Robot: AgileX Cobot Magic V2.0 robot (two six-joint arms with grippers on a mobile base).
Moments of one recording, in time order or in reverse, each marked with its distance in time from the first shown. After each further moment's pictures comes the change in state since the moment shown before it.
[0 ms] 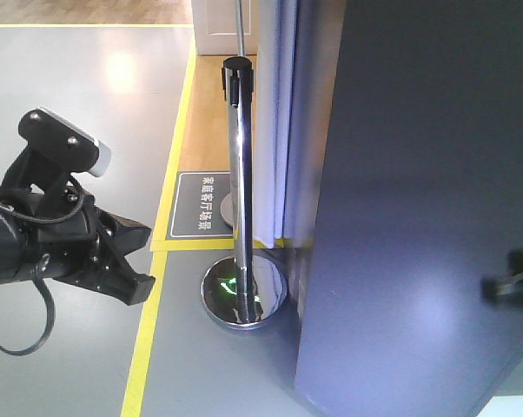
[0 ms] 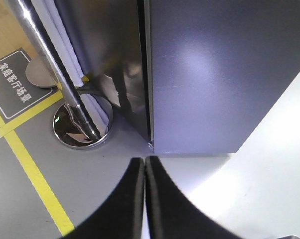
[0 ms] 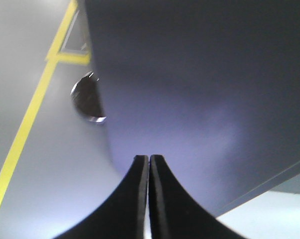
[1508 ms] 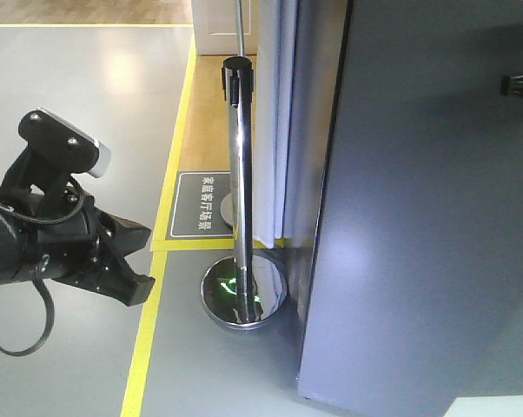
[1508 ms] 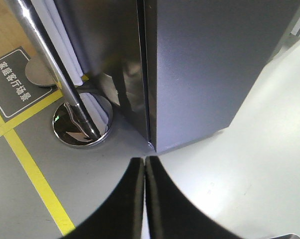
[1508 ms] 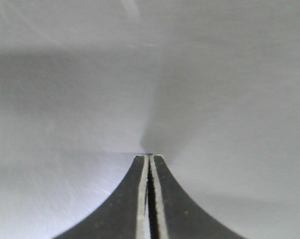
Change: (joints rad) left arm 0.000 0.000 0.000 0.000 0.004 0.000; right arm -0.235 0.636 -0.601 0.012 -0.321 -0.067
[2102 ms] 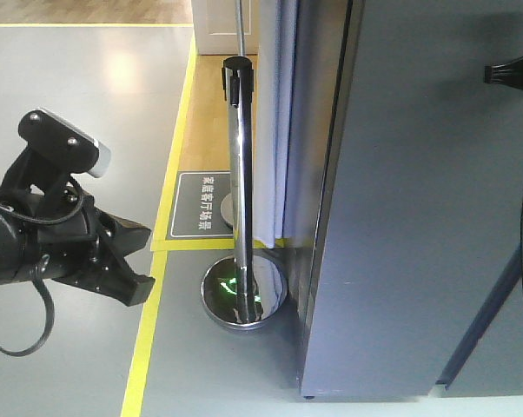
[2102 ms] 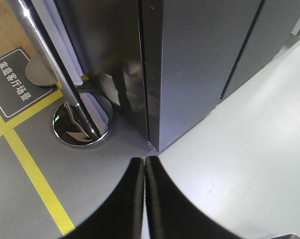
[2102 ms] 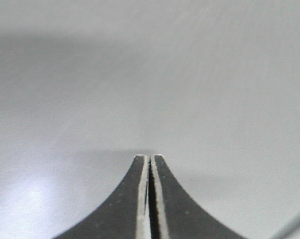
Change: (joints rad) left arm 0.000 -0.001 0.000 0.000 0.001 0.000; right arm -0.004 0.188 -0.182 -0.010 -0.035 -0.043
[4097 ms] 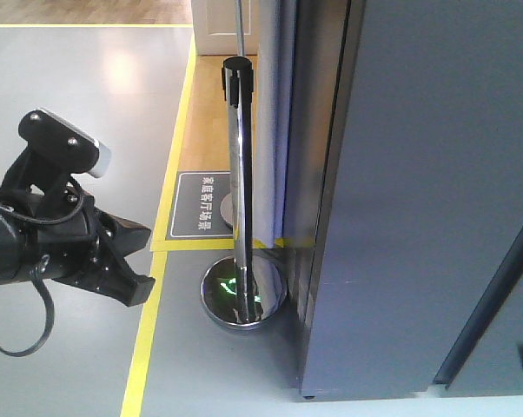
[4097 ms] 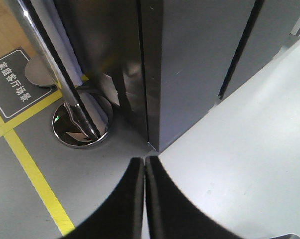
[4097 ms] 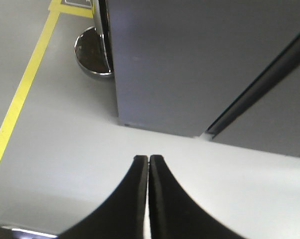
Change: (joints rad) left arm 0.000 0.000 0.000 0.000 0.000 0.000; right arm 0.266 -1.022 0.789 0.030 0.709 0.033
